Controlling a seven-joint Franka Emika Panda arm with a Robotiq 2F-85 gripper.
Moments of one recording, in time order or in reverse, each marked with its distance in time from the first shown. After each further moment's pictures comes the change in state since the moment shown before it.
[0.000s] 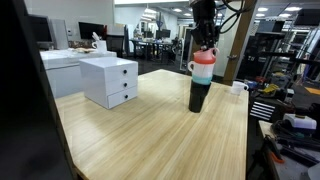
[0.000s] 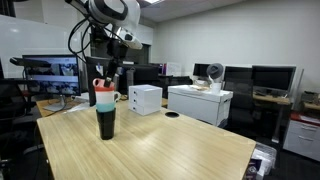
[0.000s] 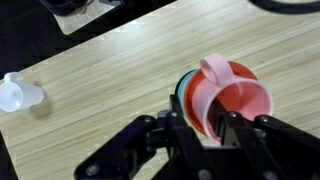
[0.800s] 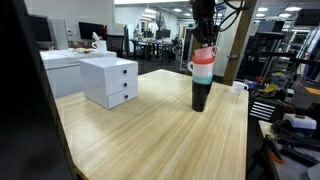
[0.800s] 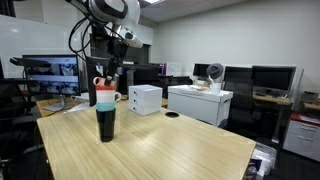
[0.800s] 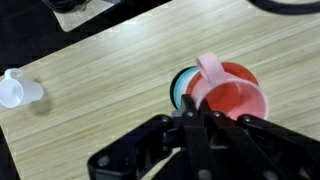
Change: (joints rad) arm 0.001 -0.002 0.003 0.014 0.000 -0.005 -0.005
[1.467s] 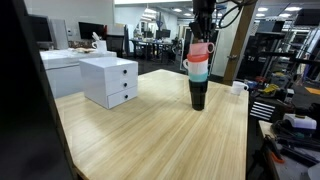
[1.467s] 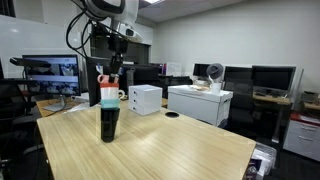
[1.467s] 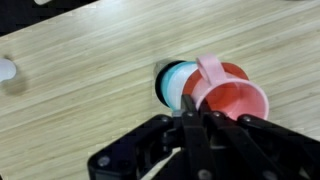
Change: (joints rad) arm -0.003 -0.053 -0.020 -0.039 0.067 0.107 -0.087
